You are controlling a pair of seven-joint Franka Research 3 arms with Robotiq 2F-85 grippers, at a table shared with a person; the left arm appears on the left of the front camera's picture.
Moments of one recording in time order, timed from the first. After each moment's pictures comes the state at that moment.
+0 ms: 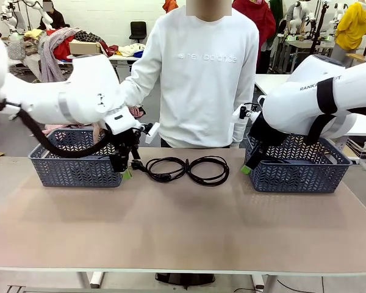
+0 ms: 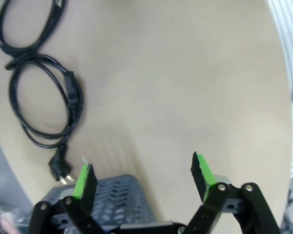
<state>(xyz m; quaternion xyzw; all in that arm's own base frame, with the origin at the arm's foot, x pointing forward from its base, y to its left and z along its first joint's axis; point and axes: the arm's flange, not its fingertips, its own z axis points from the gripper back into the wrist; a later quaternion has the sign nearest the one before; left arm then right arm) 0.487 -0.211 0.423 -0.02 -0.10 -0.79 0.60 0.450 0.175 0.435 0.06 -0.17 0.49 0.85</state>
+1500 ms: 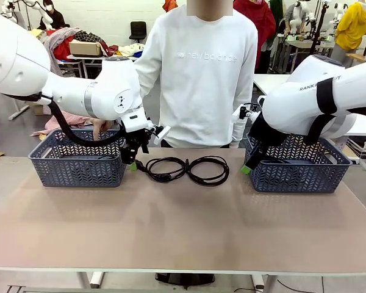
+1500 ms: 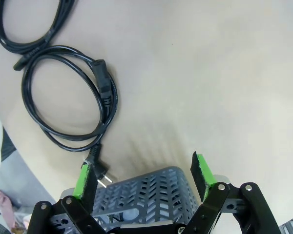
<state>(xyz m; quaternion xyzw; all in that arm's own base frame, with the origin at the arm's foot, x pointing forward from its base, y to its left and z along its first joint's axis) 0.541 -0.234 0.407 0.03 -0.07 -0.83 0.55 0.450 0.175 0.435 0.06 -0.17 0.49 0.85</state>
